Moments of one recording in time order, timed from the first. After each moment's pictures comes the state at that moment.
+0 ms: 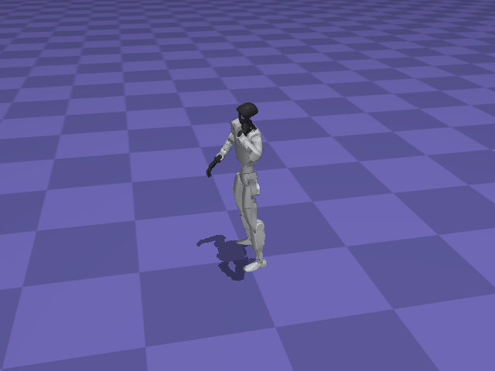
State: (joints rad) left arm -1.41 1.23 -0.76 -0.91 0.53 -0.34 0.85; right arm 0.17 -0.44 0.38 0.66 -0.02 -0.16 -0.12; waist 0.30 -0.28 0.04; left_leg 0.01 0.06 0.29 -0.06 -0.15 -0.19; right_leg 0.01 -0.26 -0.43 0.09 -0.06 0.23
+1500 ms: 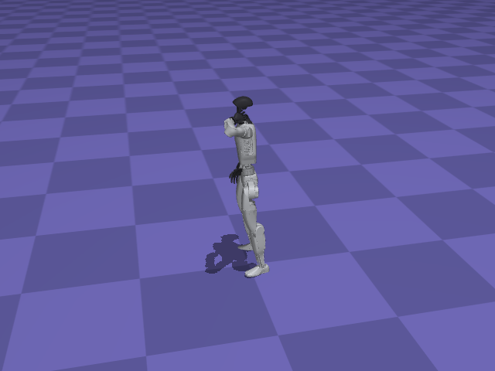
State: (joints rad) left arm -1.66 1.25 -0.94 -0.89 0.48 -0.34 0.87; right arm 0.20 -0.45 0.27 1.10 0.12 -0.08 -0.20; waist -0.01 0.07 -0.06; left_leg 0.03 0.09 0.41 -0.02 -0.16 -0.17; right_leg -0.03 -0.23 -0.32 0.06 -0.06 0.25
